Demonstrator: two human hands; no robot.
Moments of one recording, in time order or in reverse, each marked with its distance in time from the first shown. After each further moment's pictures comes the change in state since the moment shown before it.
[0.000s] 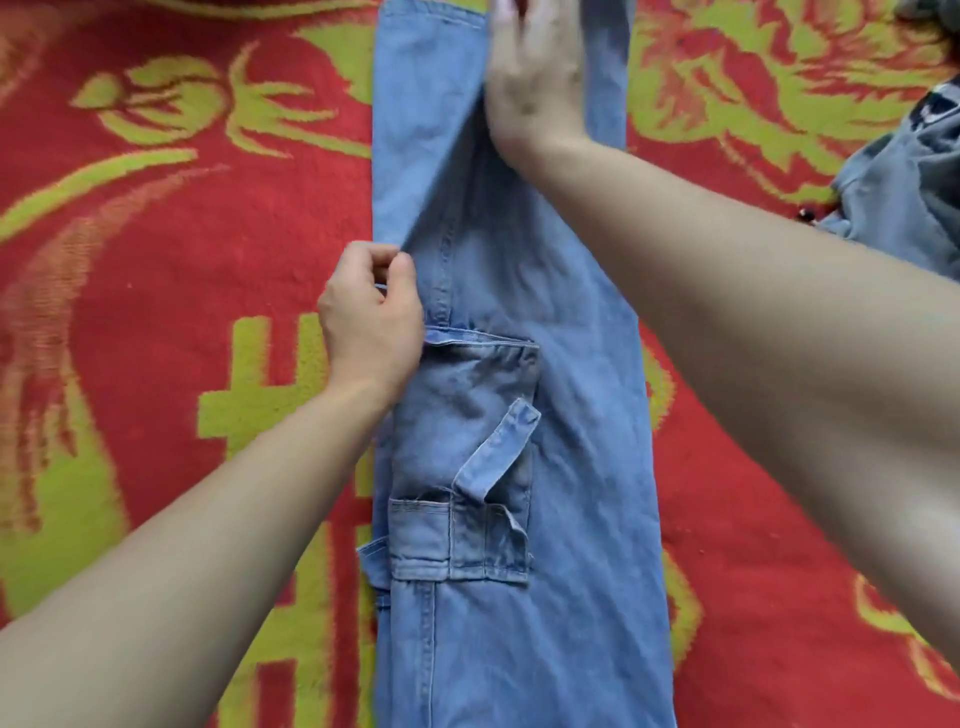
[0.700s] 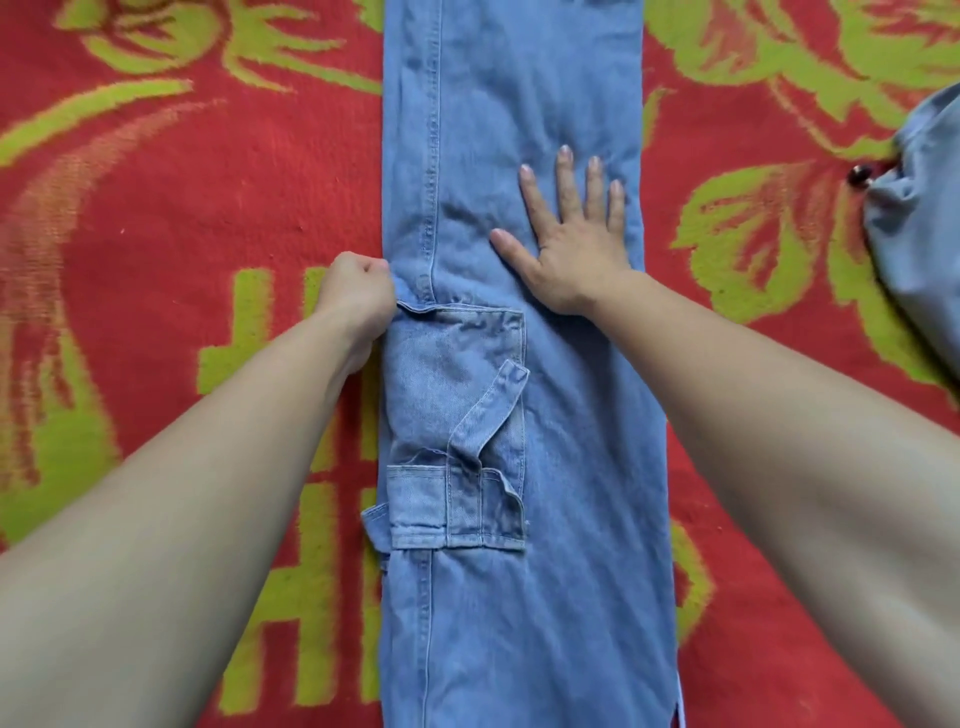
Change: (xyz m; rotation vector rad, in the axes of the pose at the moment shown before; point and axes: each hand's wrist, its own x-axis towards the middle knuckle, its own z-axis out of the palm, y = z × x) left_hand 0.028 -0.068 0.012 0.043 -0.313 -0.427; right_hand -0.116 0.108 0.008 -0.778 -0.723 0.035
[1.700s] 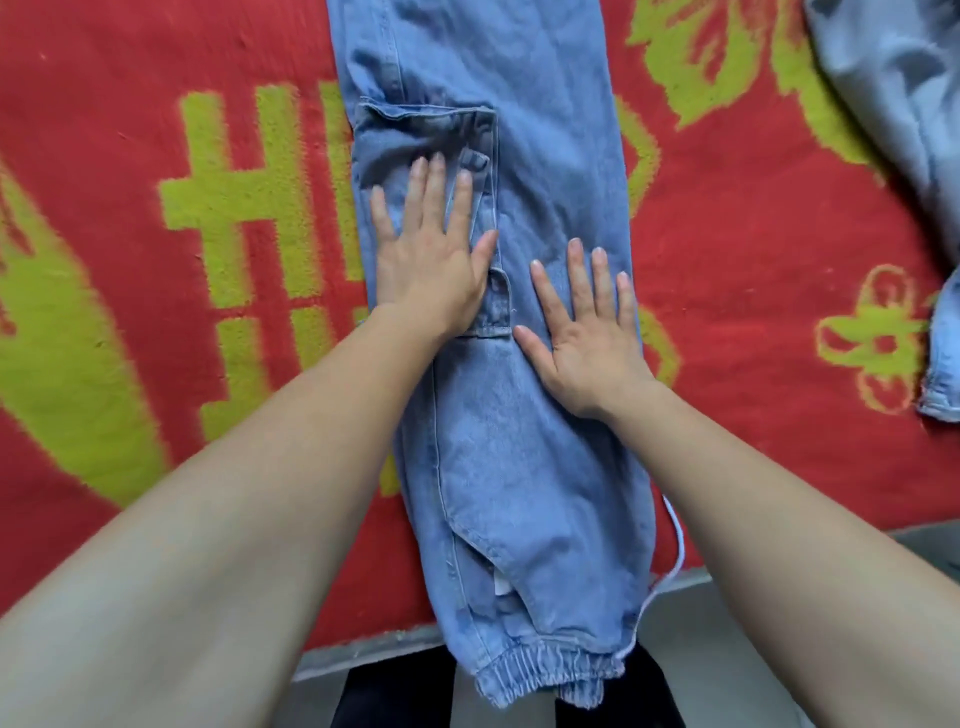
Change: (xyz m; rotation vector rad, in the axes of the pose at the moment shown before) left_hand -0.137 -0.077 0.045 1.046 -0.066 0.694; right_hand -0.267 -0.014 0.110 -0.099 -0.051 0.104
